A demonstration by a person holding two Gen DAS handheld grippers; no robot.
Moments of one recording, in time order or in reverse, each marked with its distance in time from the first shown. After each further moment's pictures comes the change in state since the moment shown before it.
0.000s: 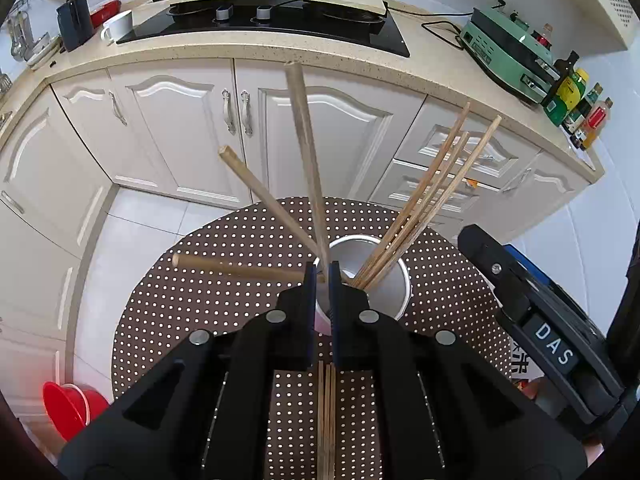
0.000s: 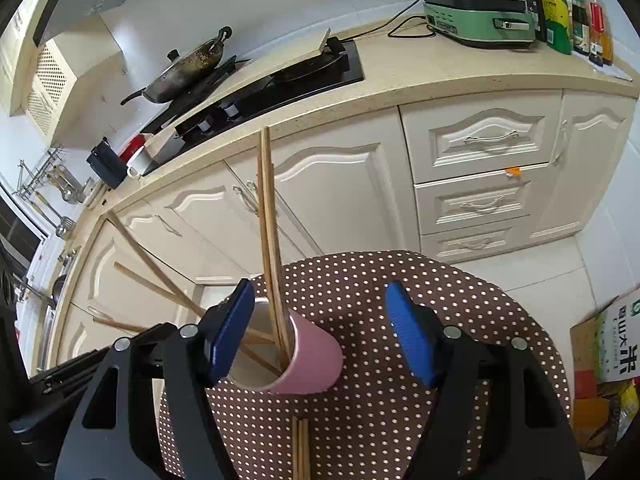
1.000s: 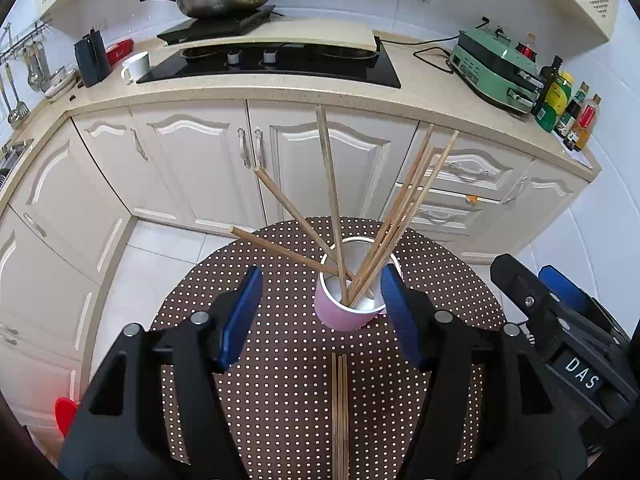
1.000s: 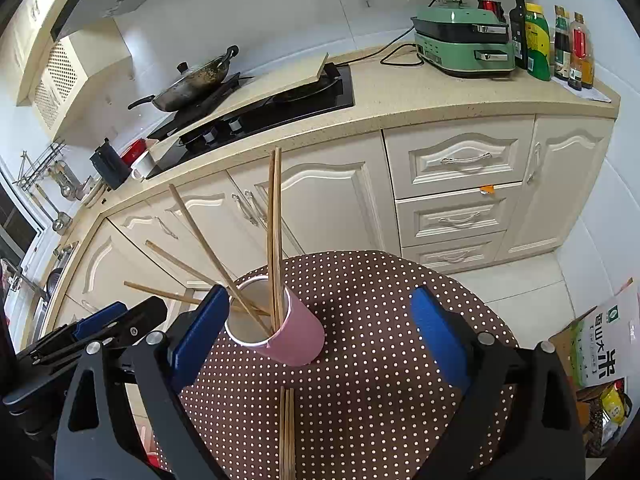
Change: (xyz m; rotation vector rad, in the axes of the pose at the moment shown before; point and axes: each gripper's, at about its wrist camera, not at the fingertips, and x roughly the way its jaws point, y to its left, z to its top) left arm -0.057 -0.008 -0.023 0.049 -0.138 0.054; right arm -0.062 0.003 -0.020 -0.044 -0.066 -0.039
